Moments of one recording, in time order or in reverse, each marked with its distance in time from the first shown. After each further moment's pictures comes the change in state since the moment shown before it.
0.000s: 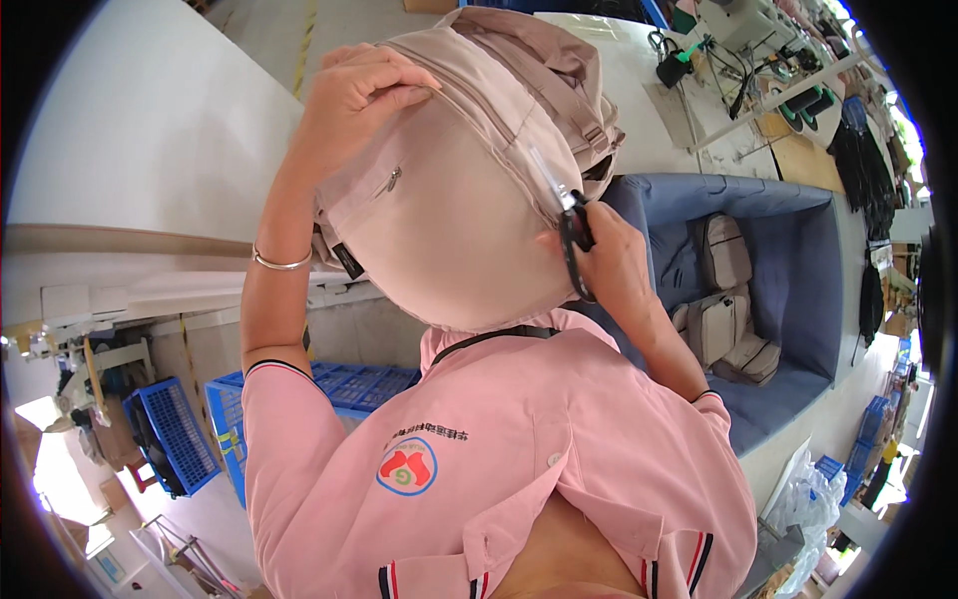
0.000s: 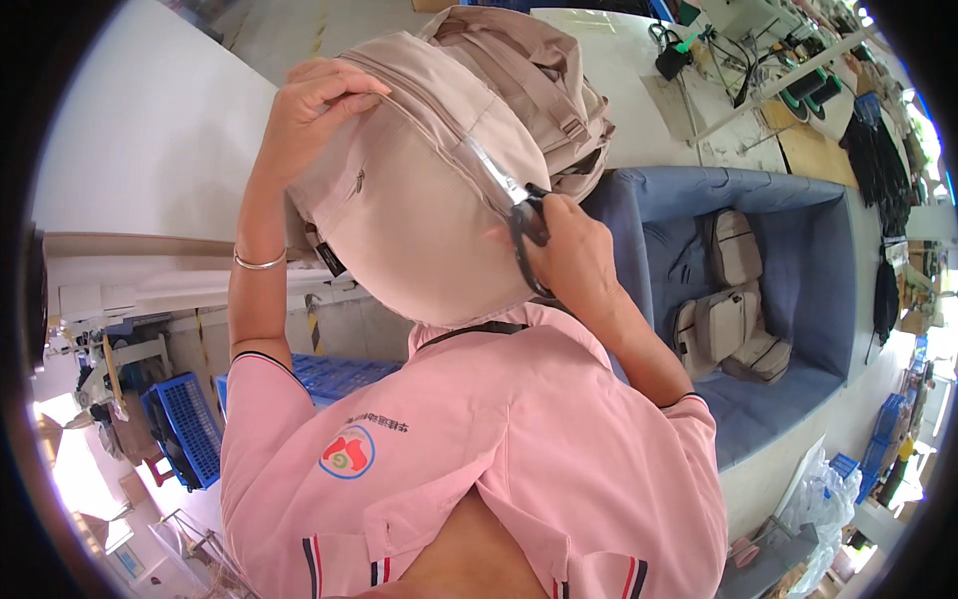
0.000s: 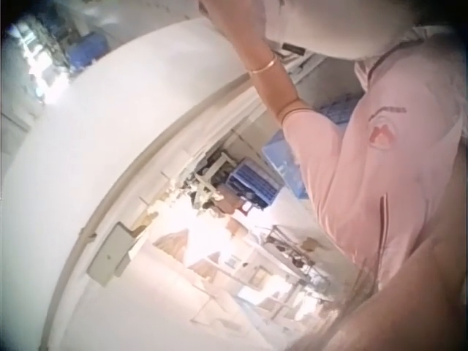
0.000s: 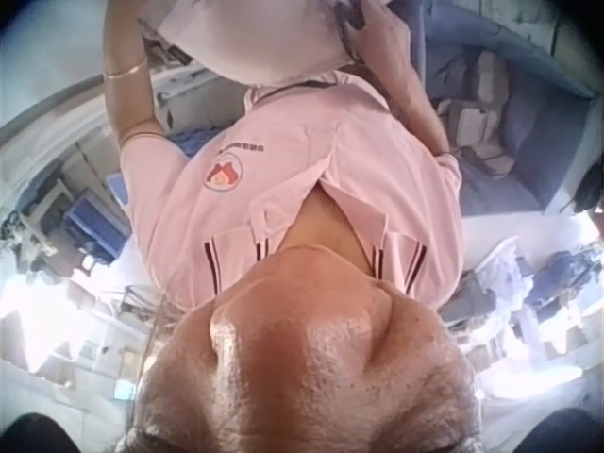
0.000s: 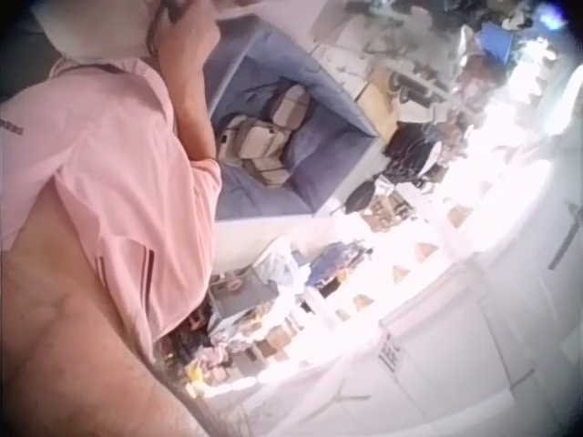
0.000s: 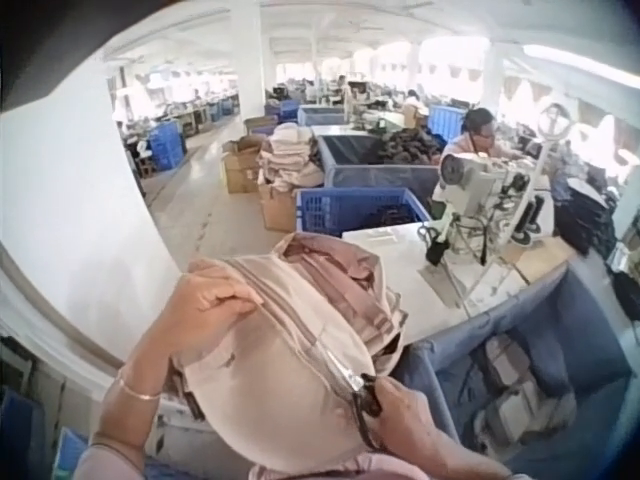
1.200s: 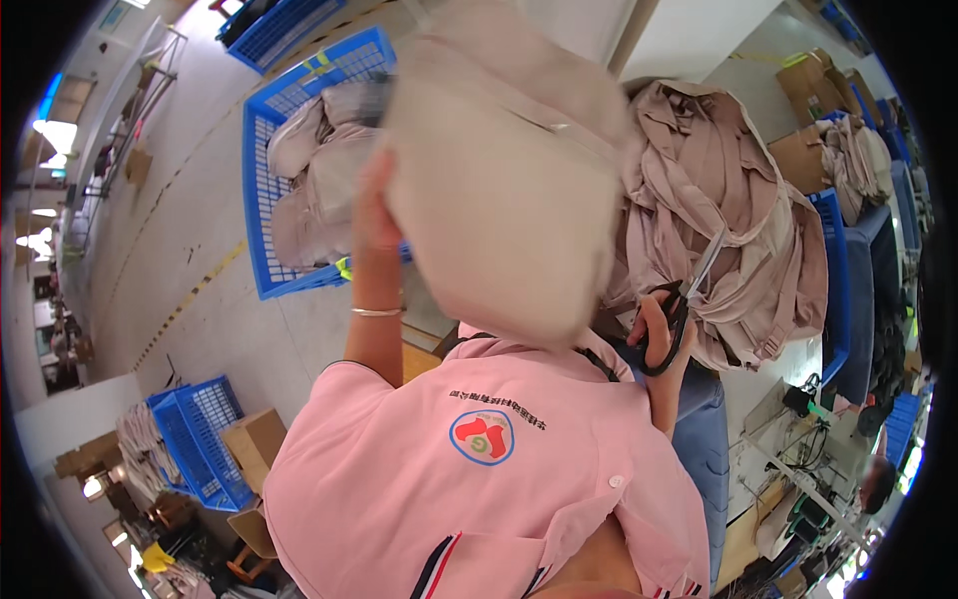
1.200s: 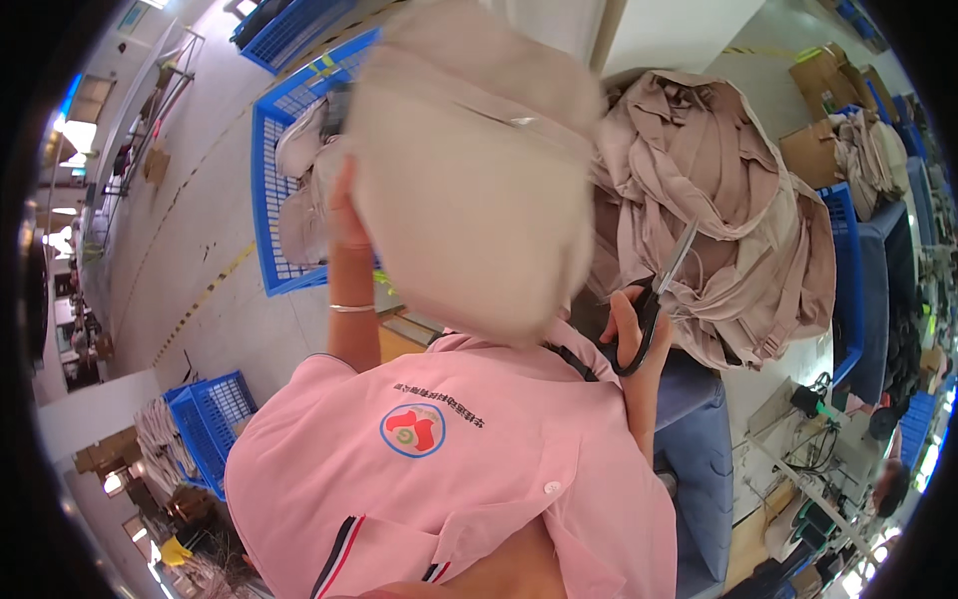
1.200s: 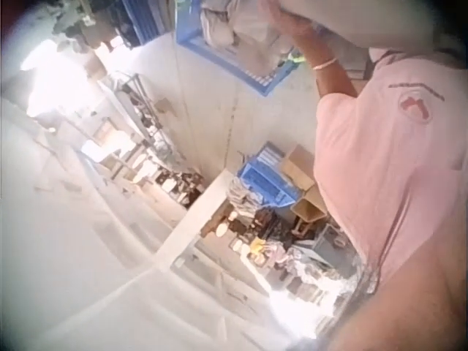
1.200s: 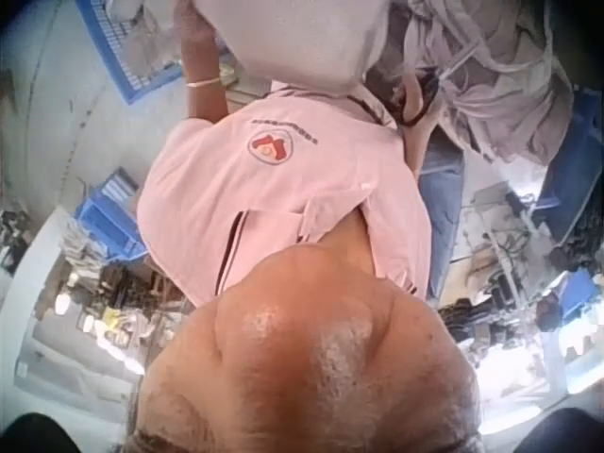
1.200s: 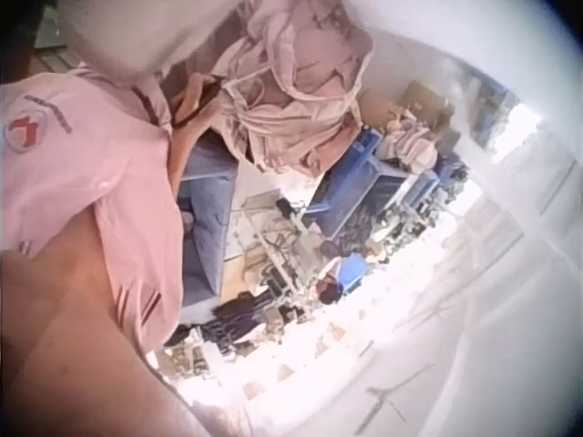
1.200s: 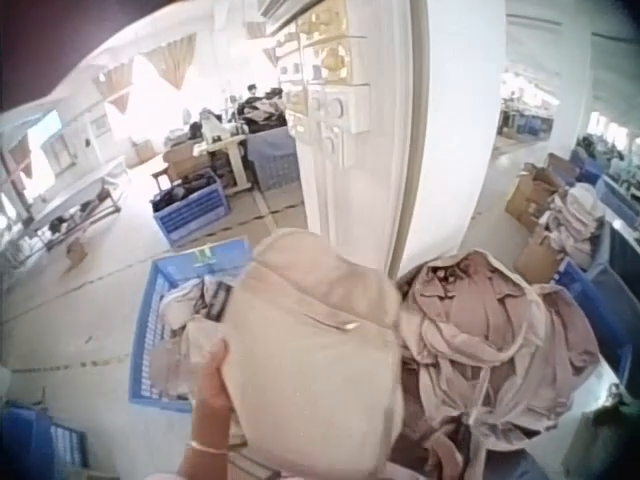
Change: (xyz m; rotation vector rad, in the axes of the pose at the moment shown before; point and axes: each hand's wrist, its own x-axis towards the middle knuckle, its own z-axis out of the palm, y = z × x) left_hand -0.410 0.278 0.066 -0.726 1.881 -0.745; right_hand -0.052 -0.031 0.059 0.795 -0.834 -0.093
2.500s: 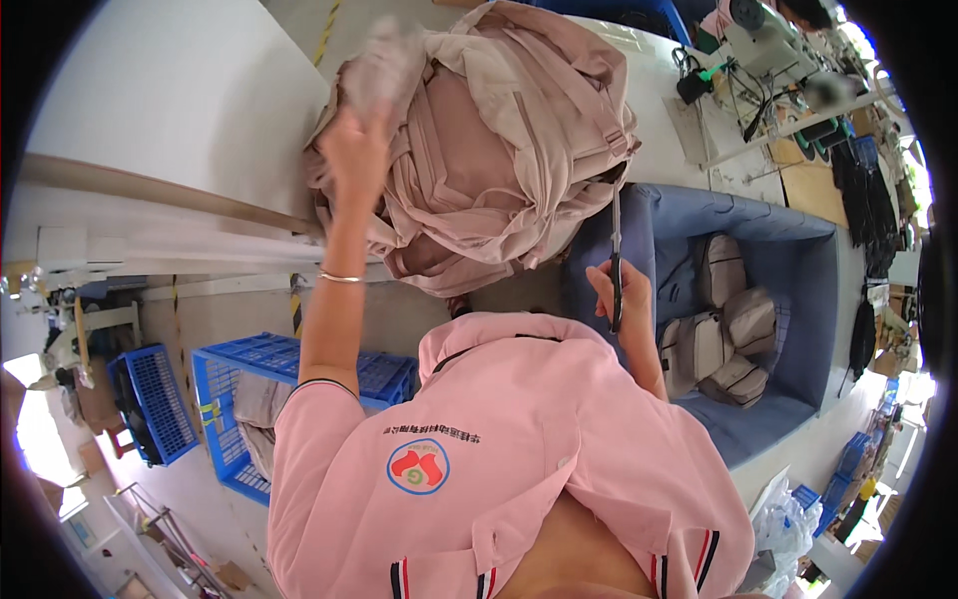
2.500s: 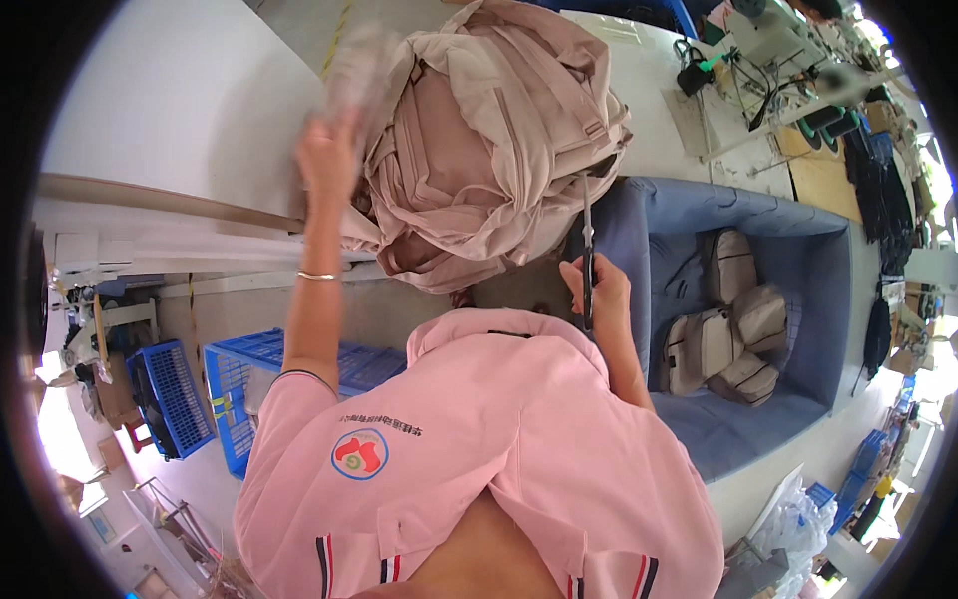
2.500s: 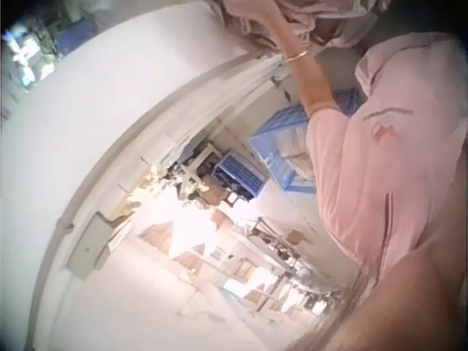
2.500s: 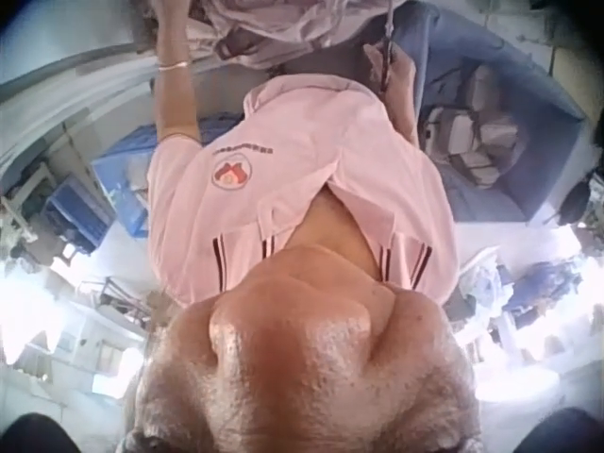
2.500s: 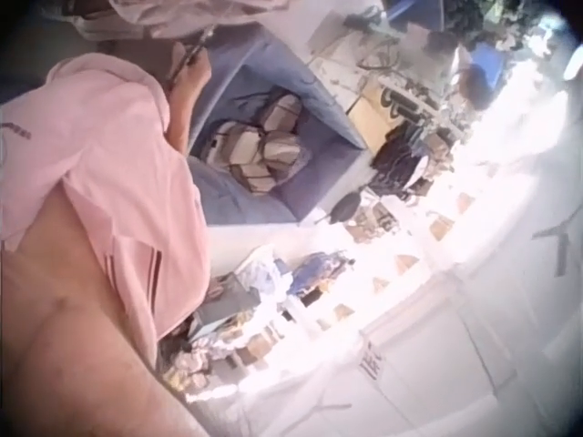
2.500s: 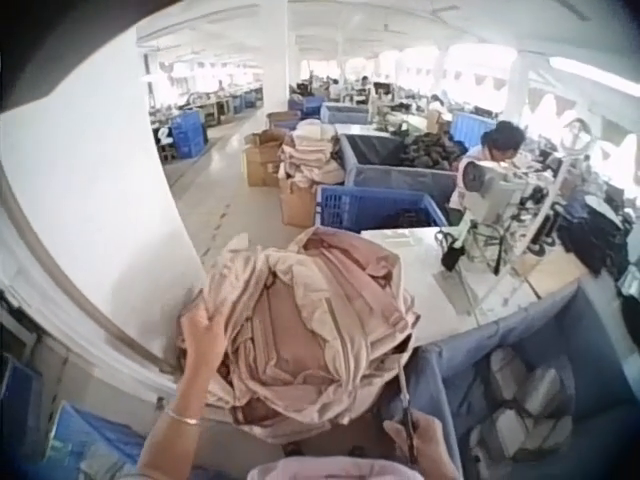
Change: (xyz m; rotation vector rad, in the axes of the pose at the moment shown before) left_hand 0.106 -0.247 0.346 1.171 -0.915 0.465; right_hand -0.068 0.056 -0.051 0.054 0.963 0.418
